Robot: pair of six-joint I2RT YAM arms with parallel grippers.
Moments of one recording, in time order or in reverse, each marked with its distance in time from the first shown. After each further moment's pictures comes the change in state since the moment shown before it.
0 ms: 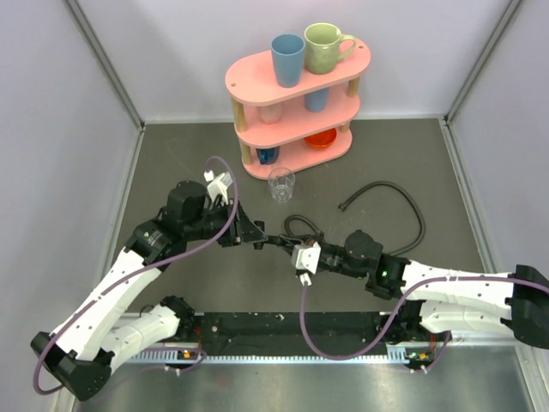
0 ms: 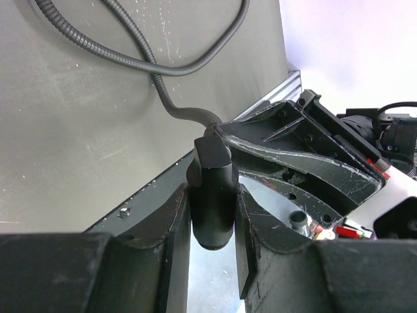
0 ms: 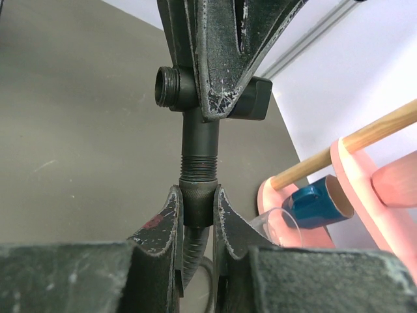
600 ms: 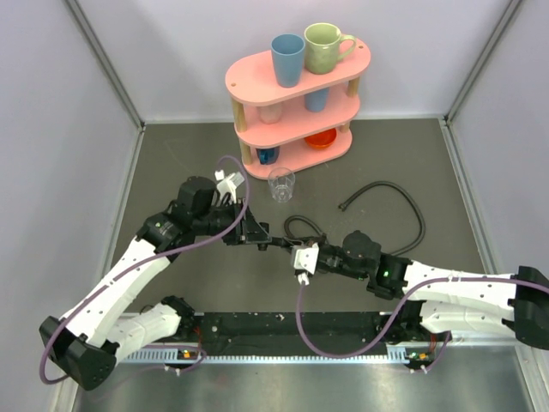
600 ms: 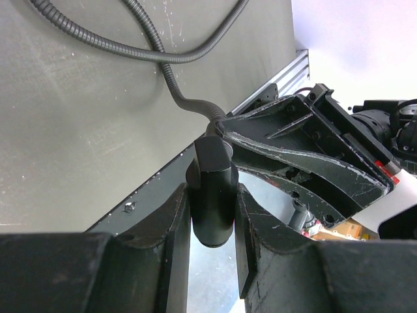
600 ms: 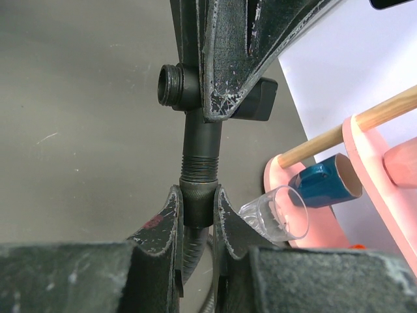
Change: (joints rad) left arm 0.022 0.093 -0.013 0.023 0.084 0.039; right arm 0.005 -0.016 0.001 -0.105 0.042 -0.022
